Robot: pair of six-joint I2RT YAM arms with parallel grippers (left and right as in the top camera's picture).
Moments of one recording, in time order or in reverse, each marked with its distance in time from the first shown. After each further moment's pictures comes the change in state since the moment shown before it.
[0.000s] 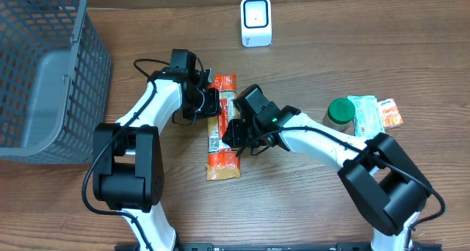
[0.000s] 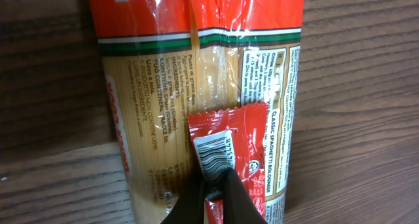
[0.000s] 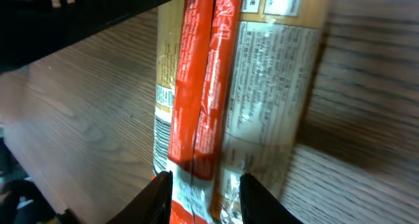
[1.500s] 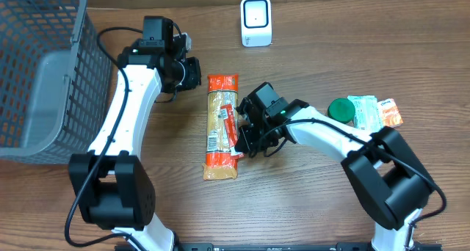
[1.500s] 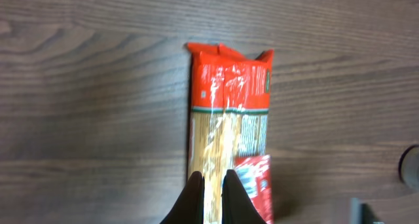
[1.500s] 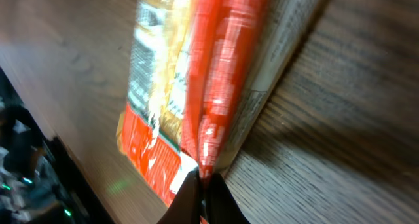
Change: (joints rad) left arm 0.058 -0.142 0.260 -0.214 -0.158 -0.014; right arm -0.074 -0.003 0.000 -0.164 -0.177 -0.341
